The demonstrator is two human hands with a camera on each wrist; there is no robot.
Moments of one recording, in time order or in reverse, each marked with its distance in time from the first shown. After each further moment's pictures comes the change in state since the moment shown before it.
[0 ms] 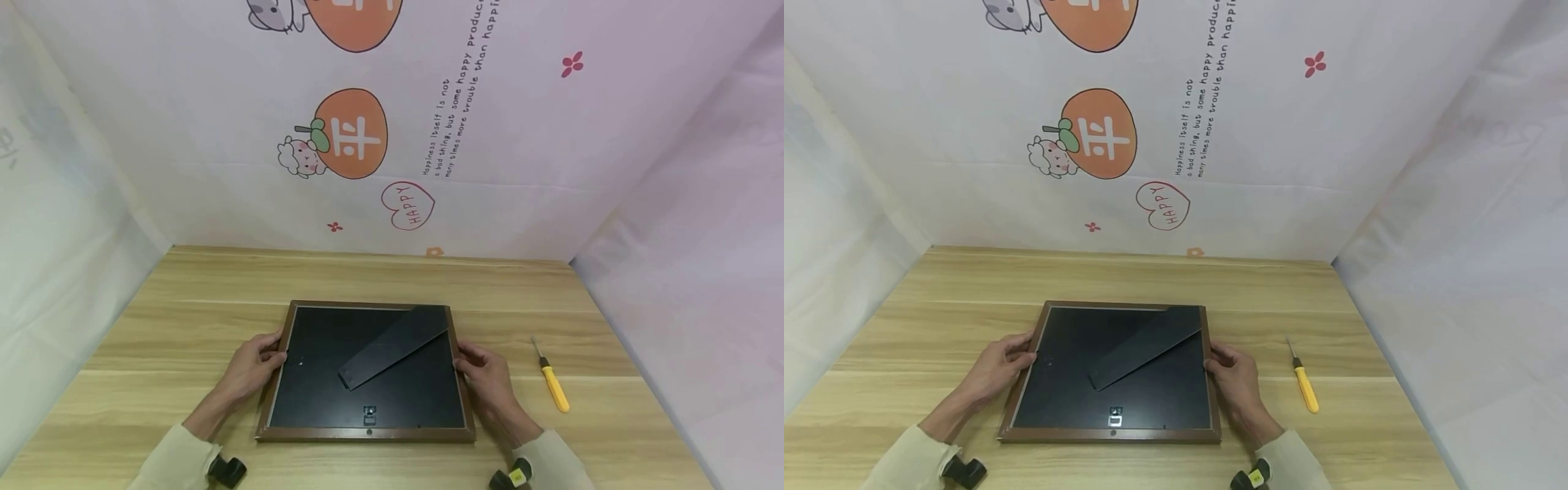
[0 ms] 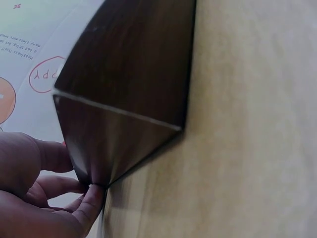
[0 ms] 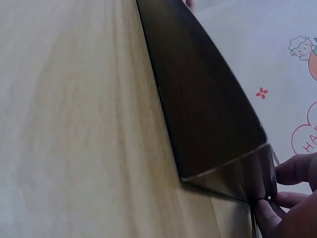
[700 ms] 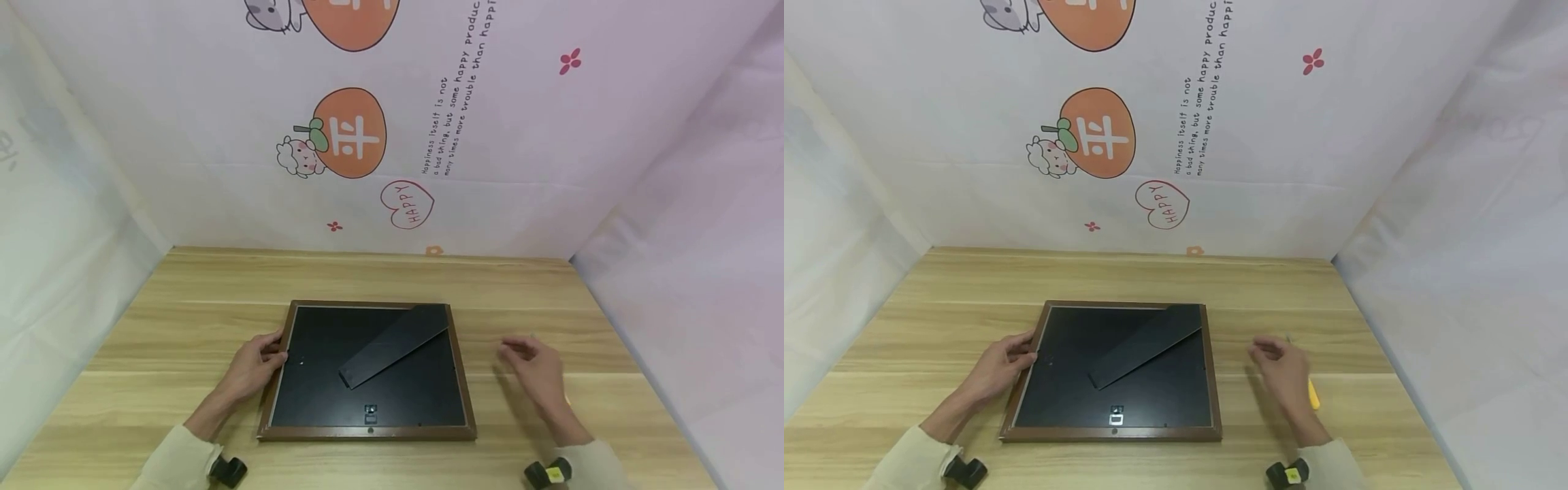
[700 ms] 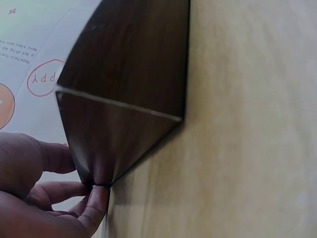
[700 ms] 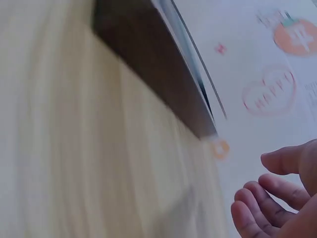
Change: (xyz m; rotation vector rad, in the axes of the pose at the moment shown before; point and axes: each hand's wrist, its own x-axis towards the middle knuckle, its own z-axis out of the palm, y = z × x) left_hand -0.001 0.002 0.000 0.056 0.006 0.006; right_hand -0.003 -0.006 -0.072 -0.312 0.153 -0.158
